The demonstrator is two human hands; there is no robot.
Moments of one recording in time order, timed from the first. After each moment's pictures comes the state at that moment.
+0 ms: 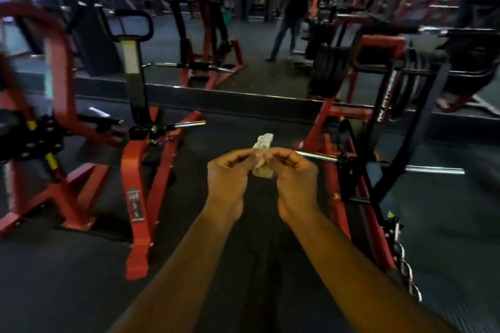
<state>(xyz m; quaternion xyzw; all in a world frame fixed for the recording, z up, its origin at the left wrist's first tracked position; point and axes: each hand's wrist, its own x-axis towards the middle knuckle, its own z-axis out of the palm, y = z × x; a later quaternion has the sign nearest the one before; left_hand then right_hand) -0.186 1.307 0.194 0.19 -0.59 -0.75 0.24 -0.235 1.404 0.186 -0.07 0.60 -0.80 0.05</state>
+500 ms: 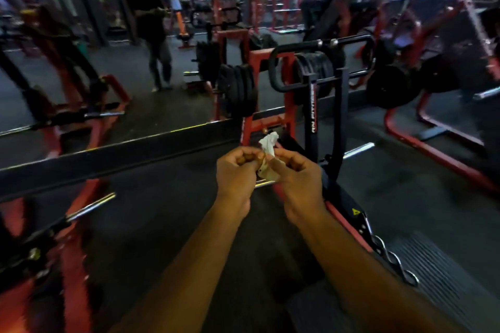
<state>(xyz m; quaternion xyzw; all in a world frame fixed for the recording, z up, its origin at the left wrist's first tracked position) -0.486 1.208 0.238 0.03 -0.66 -0.75 0.06 -0.464 1.309 0.227 0.08 0.58 -0.79 -0.17</state>
